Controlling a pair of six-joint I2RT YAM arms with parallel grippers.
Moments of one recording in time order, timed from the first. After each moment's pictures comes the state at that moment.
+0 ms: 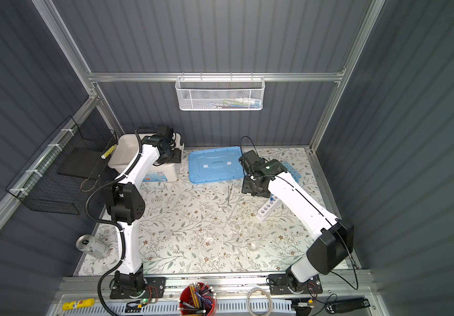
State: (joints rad) left arm -0.22 2.19 2.15 -1.02 -0.11 -0.15; right arm 0.56 1.54 1.52 -1.18 0.20 0.69
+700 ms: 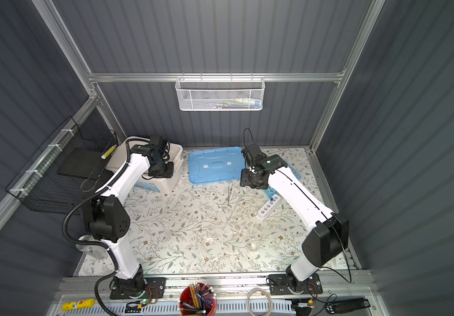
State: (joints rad) left arm -0.22 1.85 1.74 -1.10 -0.04 -0.15; right arm 0.49 1.61 1.60 -1.08 0.10 0.54
